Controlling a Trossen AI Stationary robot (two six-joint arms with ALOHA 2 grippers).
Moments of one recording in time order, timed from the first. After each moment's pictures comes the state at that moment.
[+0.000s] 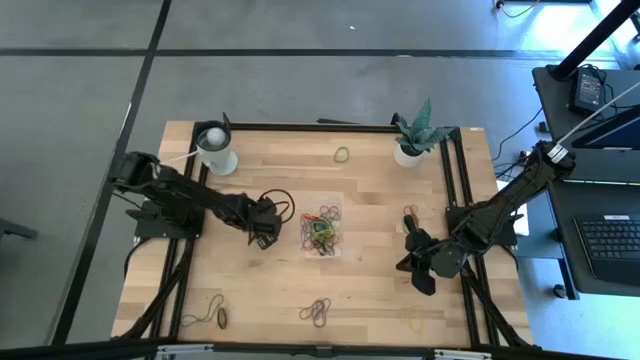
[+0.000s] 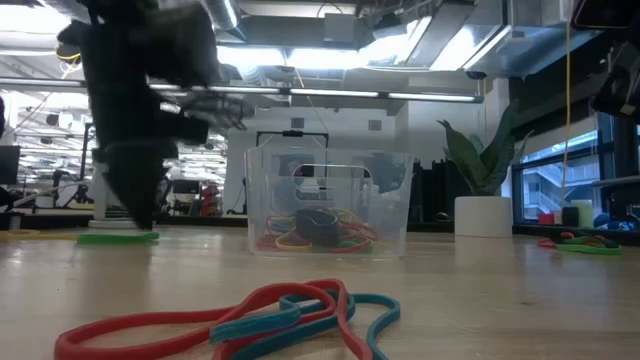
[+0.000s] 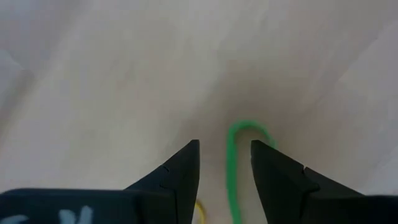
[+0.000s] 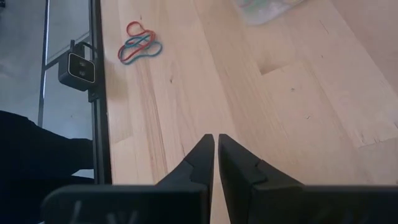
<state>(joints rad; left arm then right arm) -0.17 1.53 0.74 -0.68 -0.28 -0.85 0.73 1.06 0.60 -0.35 0.32 1.02</state>
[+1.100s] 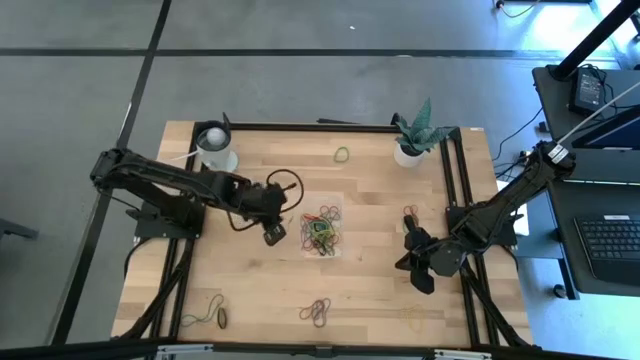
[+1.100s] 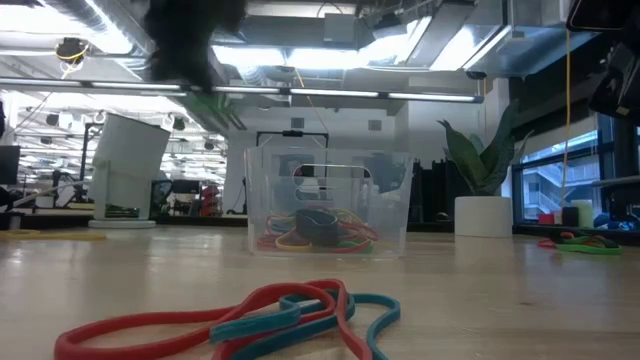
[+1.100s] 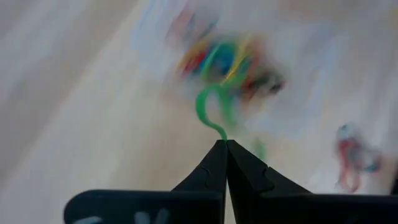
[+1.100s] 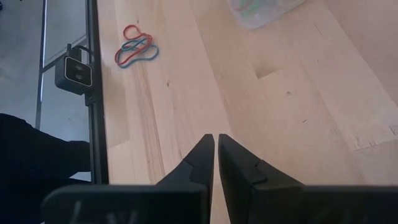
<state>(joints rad) -0.15 1.33 1.09 -0.80 -0.13 -0.70 0.72 1.06 0.60 -0.36 0.32 1.01</state>
